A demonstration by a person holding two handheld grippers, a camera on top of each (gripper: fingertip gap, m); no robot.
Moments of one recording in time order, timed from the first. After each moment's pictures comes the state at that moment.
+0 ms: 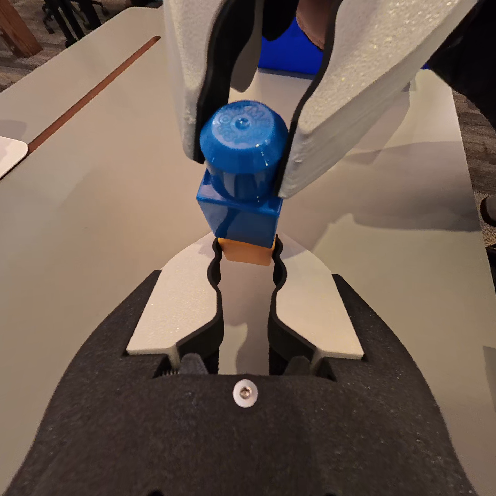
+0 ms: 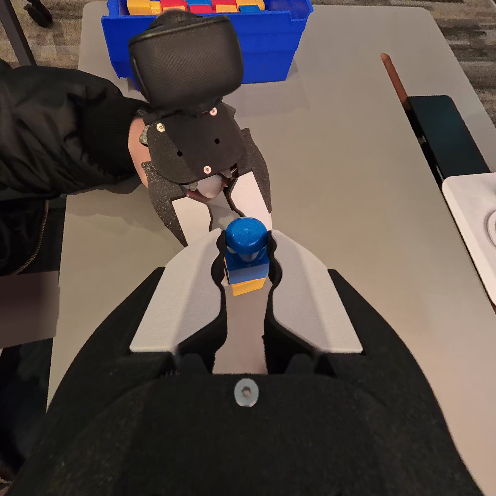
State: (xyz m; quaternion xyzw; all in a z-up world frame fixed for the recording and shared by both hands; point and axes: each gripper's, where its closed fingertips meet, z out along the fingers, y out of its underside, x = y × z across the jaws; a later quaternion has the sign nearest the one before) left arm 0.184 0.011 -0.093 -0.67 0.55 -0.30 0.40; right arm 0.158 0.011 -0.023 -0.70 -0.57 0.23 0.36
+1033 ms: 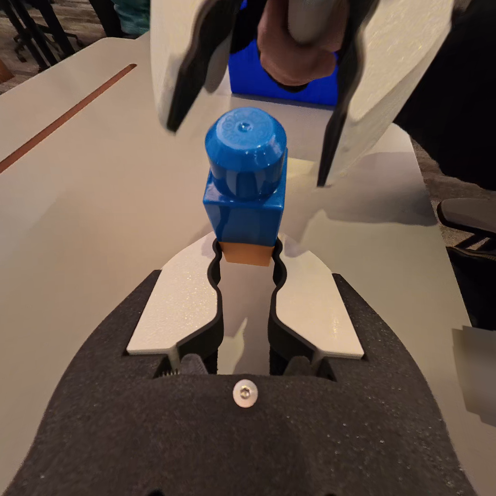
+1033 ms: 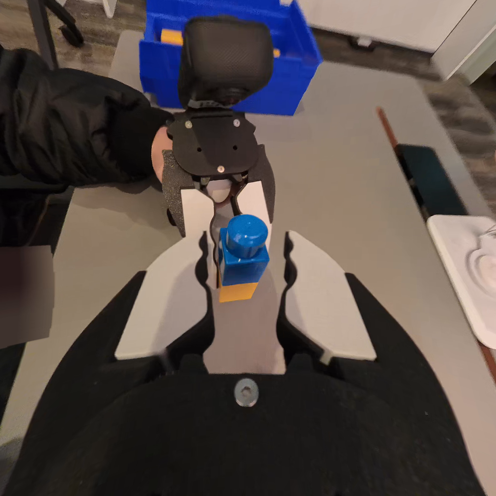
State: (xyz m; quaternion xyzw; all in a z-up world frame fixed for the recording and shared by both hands) left arm 0.185 -0.005 -0.087 -0.64 0.56 -0.35 0.40; right arm 0.160 -0.002 -0.018 -0.64 -0.60 0.25 0.41
